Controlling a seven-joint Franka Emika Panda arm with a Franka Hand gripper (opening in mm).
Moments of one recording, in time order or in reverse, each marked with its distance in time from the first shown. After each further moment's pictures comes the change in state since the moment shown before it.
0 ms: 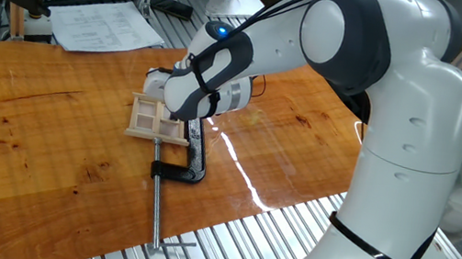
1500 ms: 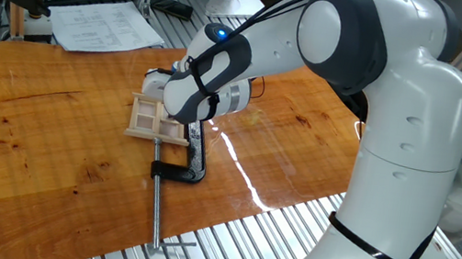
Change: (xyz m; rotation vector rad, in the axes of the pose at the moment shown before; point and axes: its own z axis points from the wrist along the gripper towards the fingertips) arm -0.004 0.004 0.002 -0.013 -0.031 -0.036
